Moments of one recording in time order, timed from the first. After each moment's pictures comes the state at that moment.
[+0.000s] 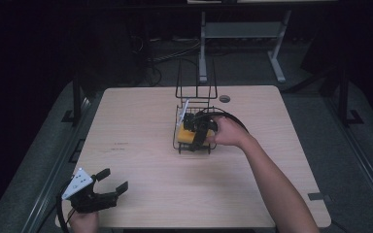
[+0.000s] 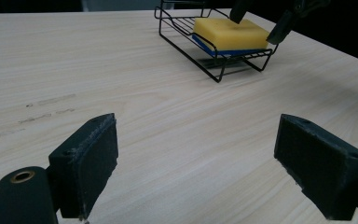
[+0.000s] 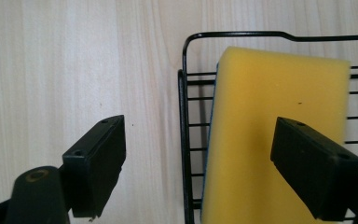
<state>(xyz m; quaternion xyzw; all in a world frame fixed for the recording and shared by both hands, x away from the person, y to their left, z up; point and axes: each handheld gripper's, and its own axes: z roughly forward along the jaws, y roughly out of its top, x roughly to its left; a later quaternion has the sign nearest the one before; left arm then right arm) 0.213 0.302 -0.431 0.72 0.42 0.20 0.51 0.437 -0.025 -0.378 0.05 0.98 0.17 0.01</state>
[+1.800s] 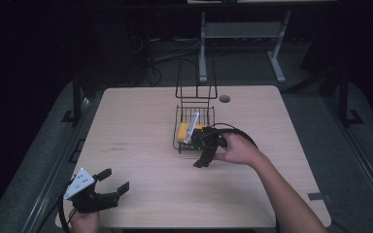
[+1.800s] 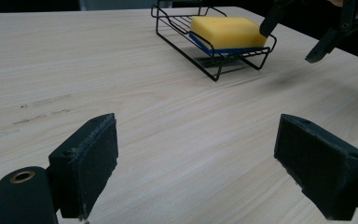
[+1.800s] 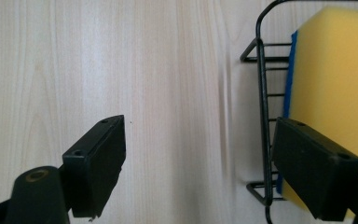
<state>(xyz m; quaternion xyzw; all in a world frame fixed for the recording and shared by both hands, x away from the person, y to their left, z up) 0.213 0.299 -0.431 0.72 0.42 0.20 0.51 0.384 -0.046 -0.386 0.04 0.98 0.18 0.02</state>
